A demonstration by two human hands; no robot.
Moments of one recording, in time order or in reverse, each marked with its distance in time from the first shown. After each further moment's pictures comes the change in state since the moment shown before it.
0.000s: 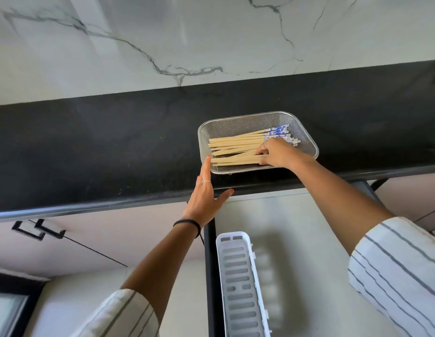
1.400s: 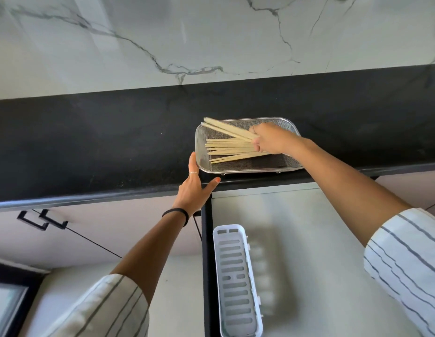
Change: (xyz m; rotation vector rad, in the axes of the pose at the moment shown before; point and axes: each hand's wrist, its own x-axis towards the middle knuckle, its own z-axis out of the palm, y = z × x) left_hand -0.009 0.009 -0.031 0.025 -0.031 -0.174; right_hand -0.019 -0.035 -0.038 -0.017 -0.050 -0.167
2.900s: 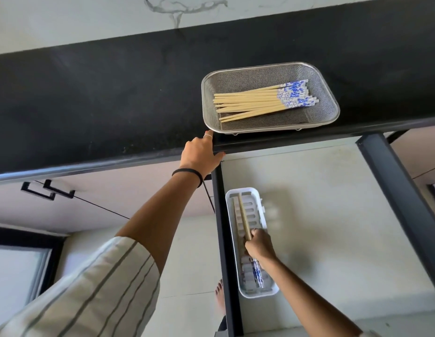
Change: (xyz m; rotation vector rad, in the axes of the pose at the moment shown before) left_hand 0.016 -0.012 -0.003 0.634 -0.072 0.065; right_hand -0.156 -0.049 0.305 0.692 -0.146 0.815
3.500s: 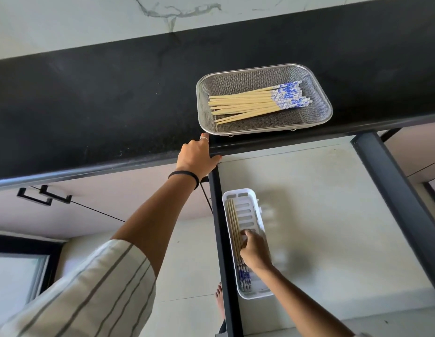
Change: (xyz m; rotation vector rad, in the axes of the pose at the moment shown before) left_hand -0.002 0.001 0.001 0.046 -0.020 0.000; right_hand -0.014 0.009 0.006 -0.185 0.060 -0.237
